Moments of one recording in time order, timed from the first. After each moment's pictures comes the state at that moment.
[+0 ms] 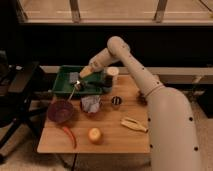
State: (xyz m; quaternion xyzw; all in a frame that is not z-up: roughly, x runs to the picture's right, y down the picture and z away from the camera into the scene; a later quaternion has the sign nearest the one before) arm -0.091 -0.095 0.804 -0.41 -0.28 0.41 0.76
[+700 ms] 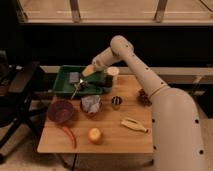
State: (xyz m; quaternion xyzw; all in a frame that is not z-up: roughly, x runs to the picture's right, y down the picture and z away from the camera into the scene) arm -0.081 -0.102 0.806 -0.39 -0.27 0.43 0.77
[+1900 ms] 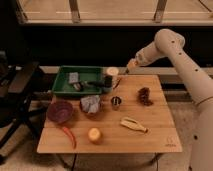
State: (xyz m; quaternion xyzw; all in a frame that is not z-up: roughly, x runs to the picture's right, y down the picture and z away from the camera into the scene) arm 0.158 -0.122 0.789 -0.26 -0.13 0.57 0.77
